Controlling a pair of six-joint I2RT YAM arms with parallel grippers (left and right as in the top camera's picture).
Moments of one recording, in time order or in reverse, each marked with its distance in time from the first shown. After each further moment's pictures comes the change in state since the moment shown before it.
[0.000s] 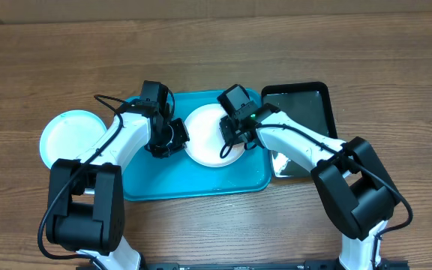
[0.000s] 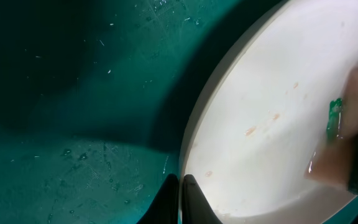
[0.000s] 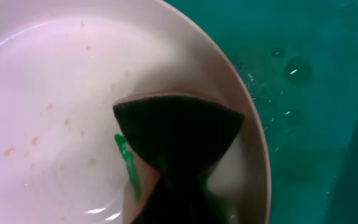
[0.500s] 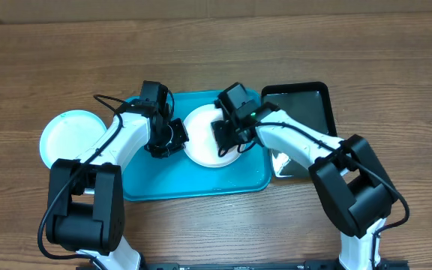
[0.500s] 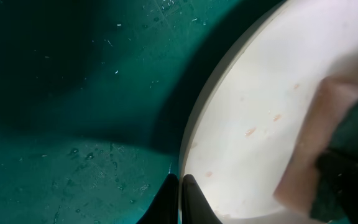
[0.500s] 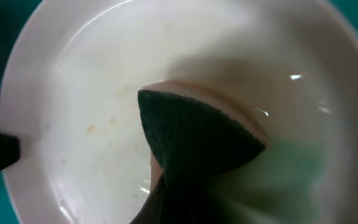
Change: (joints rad) left arm 0.000 0.000 0.000 -0.004 -0.009 0.003; right arm 0.011 0.012 0.004 0.023 -0.241 0.029
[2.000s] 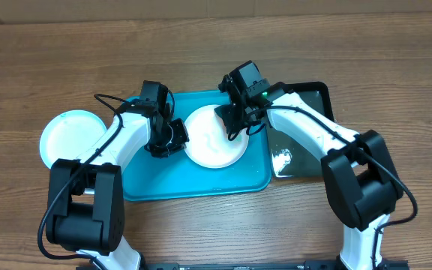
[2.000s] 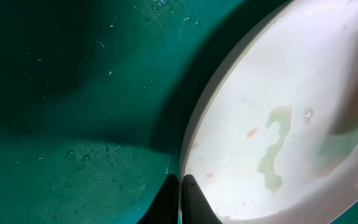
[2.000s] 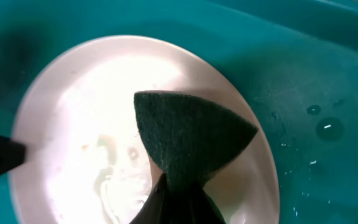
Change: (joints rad) left arm 0.000 0.000 0.000 0.001 0.005 0.023; right arm -0.100 0.024 0.139 -0.115 -0.030 -0.210
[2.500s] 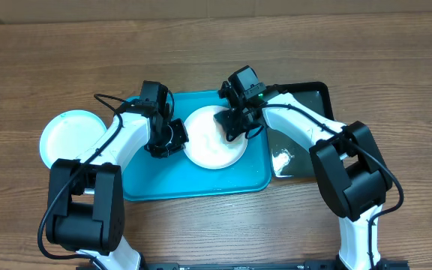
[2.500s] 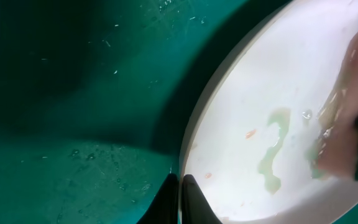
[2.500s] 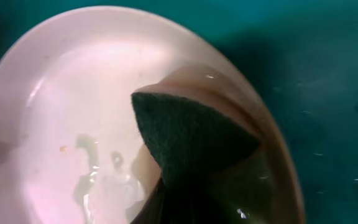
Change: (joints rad) left arm 0.000 0.000 0.000 -0.003 -0.005 0.000; right arm -0.006 0.074 0.005 0.007 -0.093 0.000
